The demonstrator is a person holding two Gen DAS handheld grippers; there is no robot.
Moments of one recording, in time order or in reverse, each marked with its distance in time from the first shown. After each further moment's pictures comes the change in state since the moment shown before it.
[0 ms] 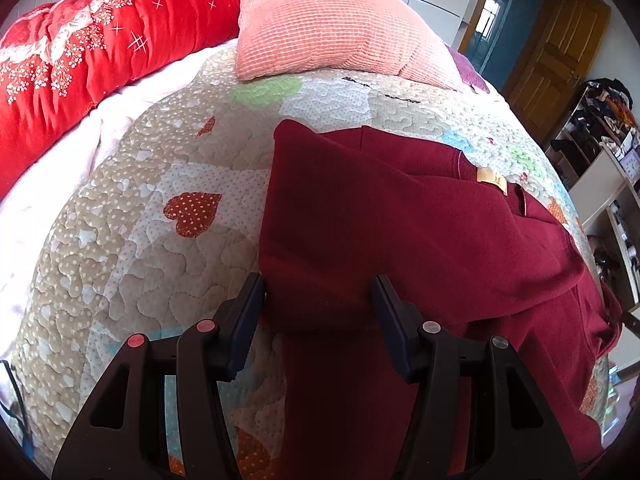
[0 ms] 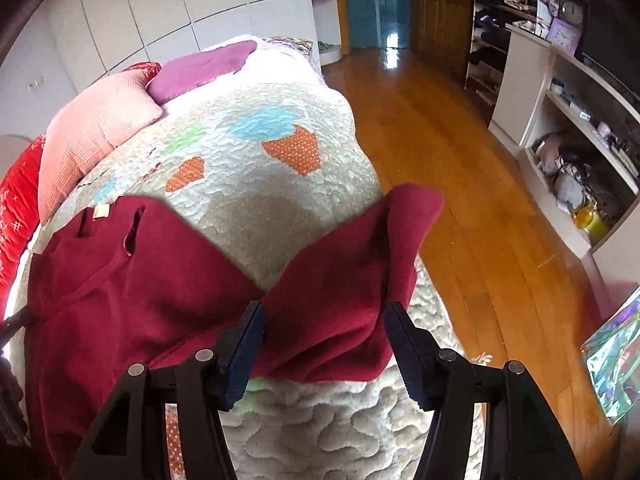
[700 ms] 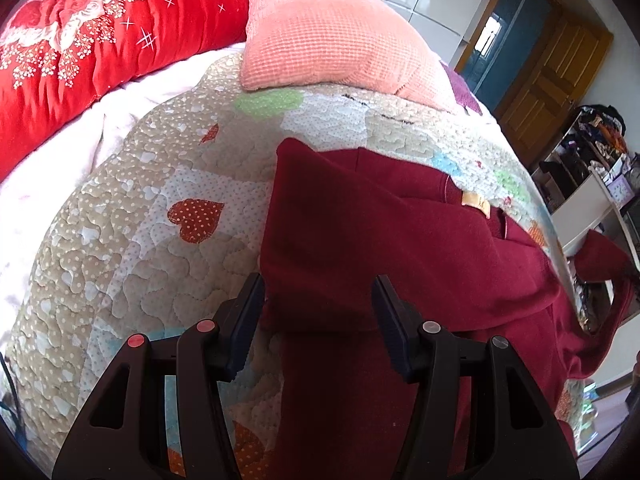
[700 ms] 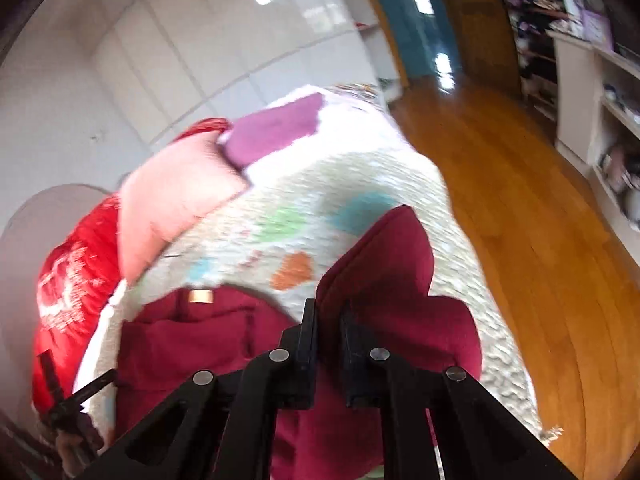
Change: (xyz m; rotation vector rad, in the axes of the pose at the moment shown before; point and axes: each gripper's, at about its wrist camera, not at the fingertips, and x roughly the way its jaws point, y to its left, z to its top) left arm -0.020 0.012 0.007 -0.084 -0.043 -0.077; right arm -0.056 0.068 0.069 -0.036 -0.207 0.461
